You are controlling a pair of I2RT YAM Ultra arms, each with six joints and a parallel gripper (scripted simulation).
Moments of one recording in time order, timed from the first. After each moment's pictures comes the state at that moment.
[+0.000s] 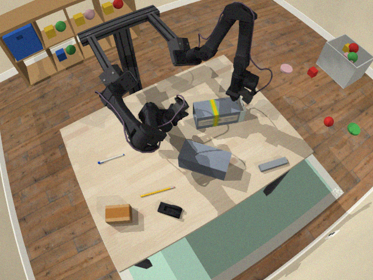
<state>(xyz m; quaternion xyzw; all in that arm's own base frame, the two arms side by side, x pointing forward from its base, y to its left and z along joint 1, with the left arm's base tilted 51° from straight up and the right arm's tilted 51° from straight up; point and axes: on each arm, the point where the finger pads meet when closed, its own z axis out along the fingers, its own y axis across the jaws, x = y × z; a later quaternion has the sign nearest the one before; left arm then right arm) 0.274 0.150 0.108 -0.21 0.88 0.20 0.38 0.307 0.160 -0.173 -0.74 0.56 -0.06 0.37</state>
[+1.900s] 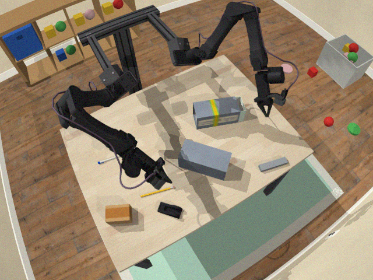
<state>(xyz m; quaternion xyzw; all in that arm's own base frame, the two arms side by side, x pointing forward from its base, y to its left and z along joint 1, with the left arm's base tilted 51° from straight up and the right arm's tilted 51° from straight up) 0.380 0.047 0.324 -0.06 0.77 0.06 0.64 0.449 0.058 0.240 -0.19 0.76 -0.05 0.62</state>
